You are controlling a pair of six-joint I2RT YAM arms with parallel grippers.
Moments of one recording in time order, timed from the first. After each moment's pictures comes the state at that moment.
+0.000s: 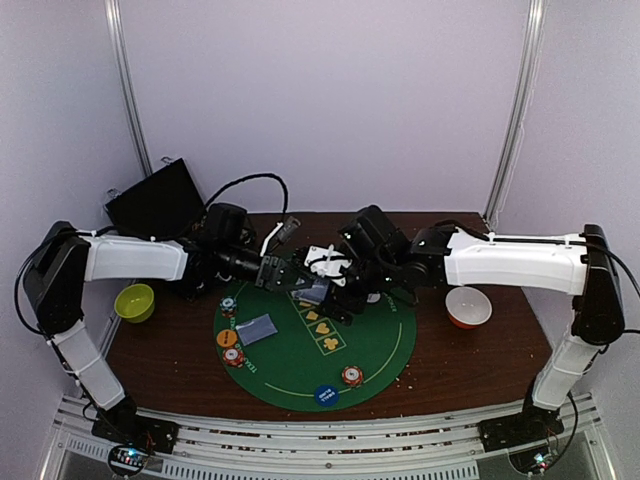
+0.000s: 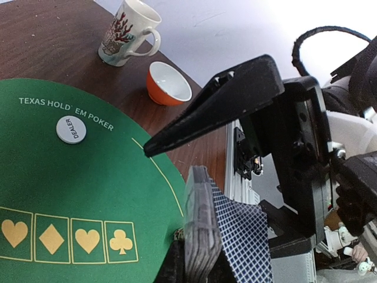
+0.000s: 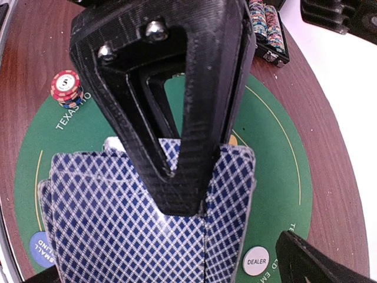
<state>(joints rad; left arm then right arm) -0.63 1.70 1.05 0.11 0.99 -0.30 0.99 1.71 1.37 -0.44 0.08 -0.37</state>
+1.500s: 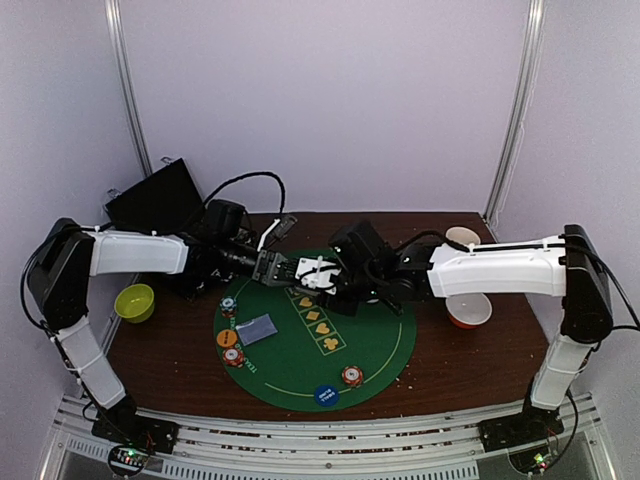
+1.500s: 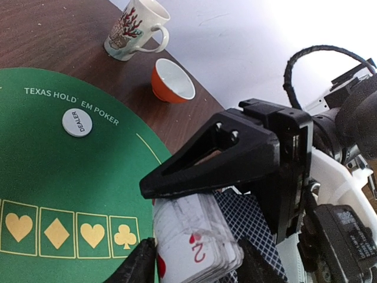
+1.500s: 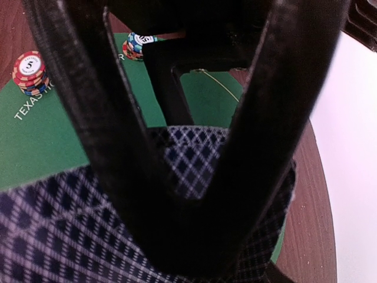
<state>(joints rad) -0.58 1.73 1.10 0.05 1.04 -0.30 1.01 1.77 1.32 -0.27 0.19 -0.52</state>
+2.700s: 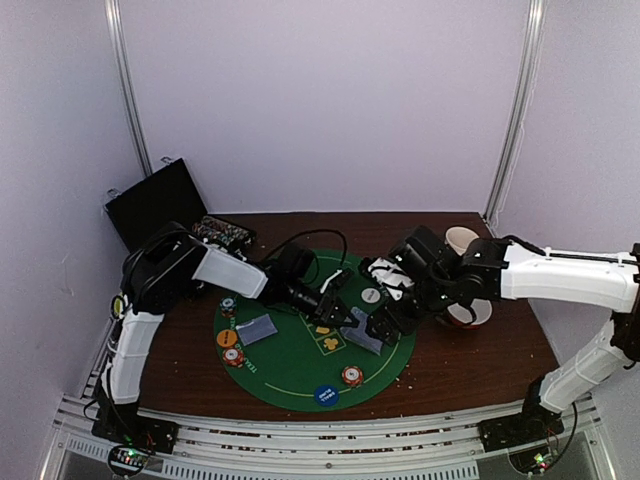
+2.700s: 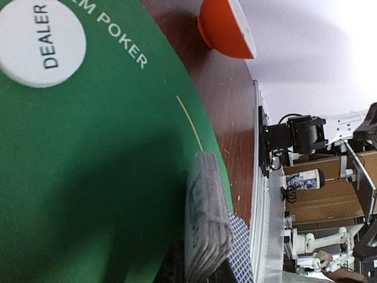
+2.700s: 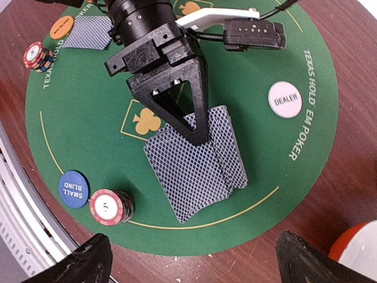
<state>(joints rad) -0.77 2.30 1.41 0.16 1.01 -0.52 0.95 1.42 1.10 -0.68 0.10 0.13</state>
